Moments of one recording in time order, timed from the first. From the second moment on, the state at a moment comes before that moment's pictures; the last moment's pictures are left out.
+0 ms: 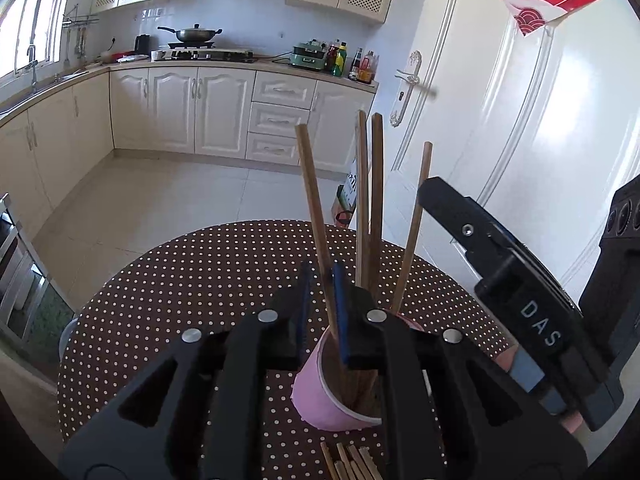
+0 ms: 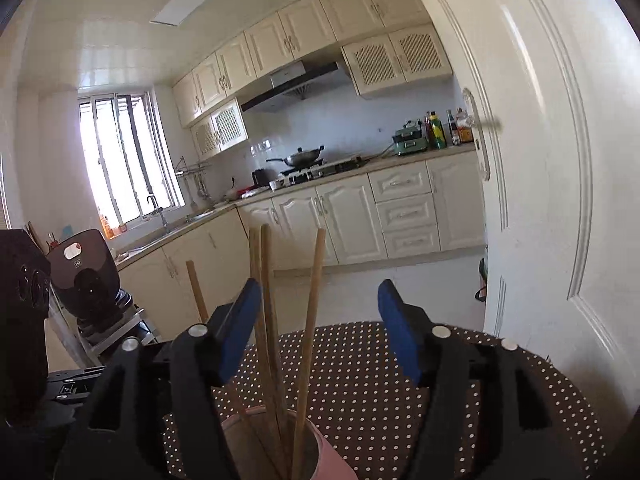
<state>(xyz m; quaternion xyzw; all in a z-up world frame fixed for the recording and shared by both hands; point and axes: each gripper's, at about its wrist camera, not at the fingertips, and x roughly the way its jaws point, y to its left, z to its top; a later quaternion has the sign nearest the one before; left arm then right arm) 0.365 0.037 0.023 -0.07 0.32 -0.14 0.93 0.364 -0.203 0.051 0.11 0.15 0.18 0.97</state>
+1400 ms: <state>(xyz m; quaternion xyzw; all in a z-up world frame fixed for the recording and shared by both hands) 0.298 0.070 0.009 -0.08 0.27 -0.10 0.95 0.306 -0.263 0.021 0.17 0.12 0.10 0.97</state>
